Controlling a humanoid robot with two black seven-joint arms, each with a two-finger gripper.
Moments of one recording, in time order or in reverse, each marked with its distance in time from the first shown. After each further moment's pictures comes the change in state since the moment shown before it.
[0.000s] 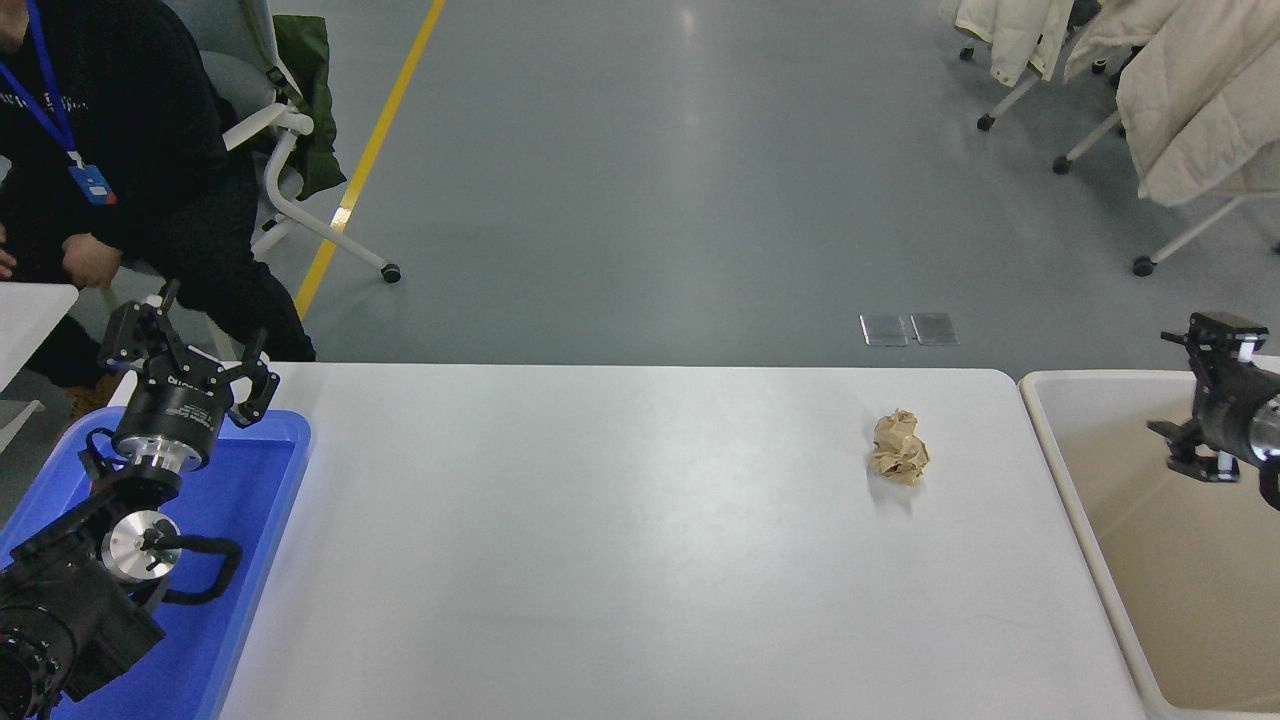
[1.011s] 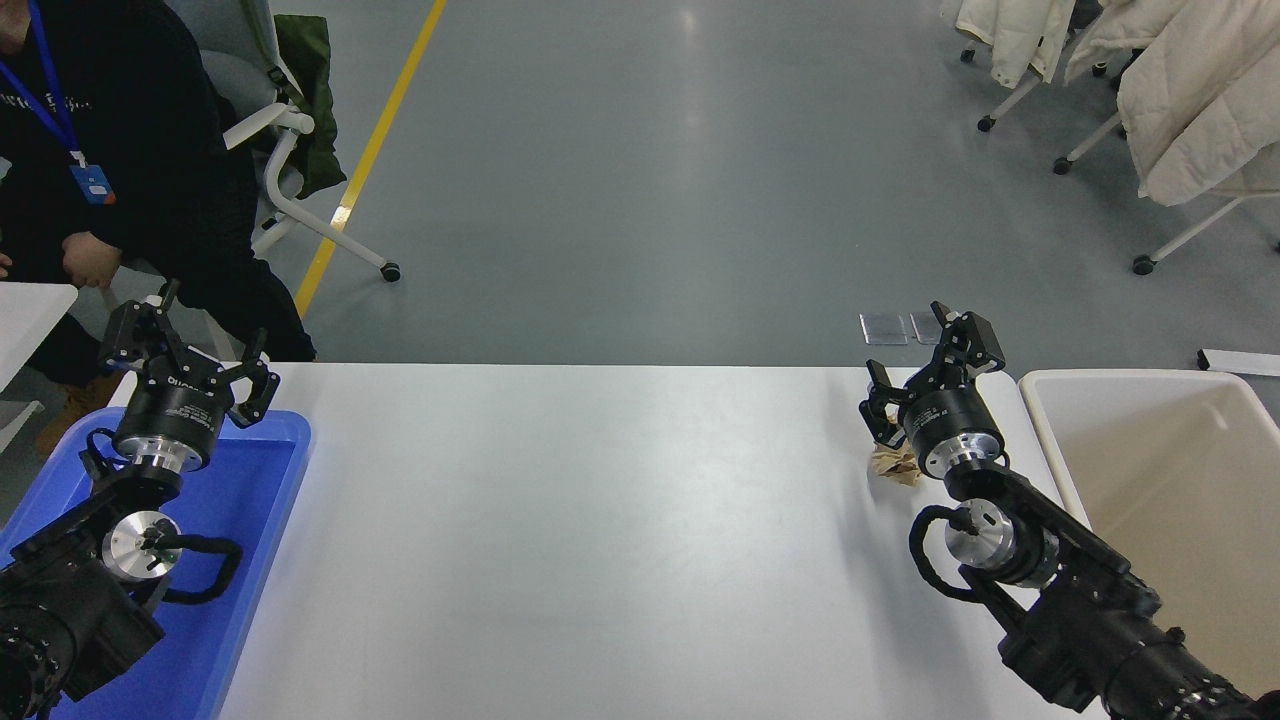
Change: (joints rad) left arm 0.000 0.000 0.000 0.000 0.000 -0.002 0.000; right arm -0.067 0.593 0.141 -0.288 -0.026 0.055 0.603
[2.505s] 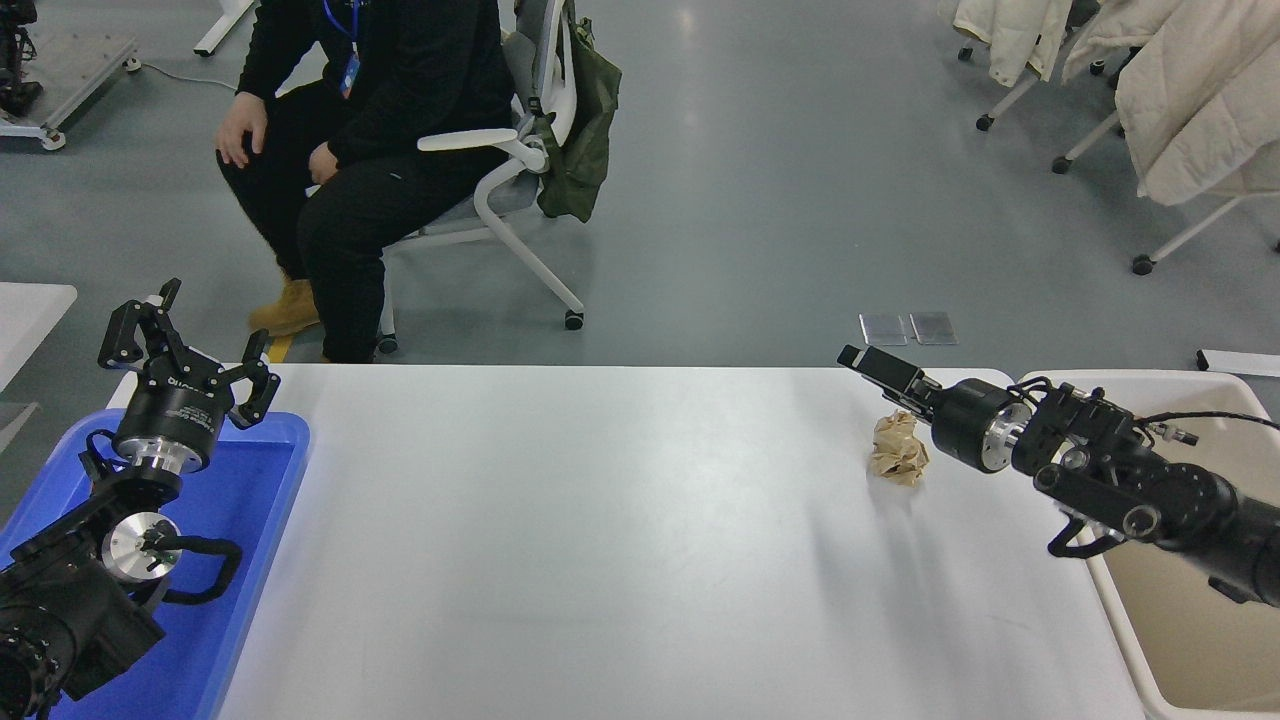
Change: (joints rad) left arm 0.000 0.000 0.000 0.000 0.000 0.000 0.000; right arm 0.436 -0.359 -1.109 -0.011 -0.718 -0.001 -0.001
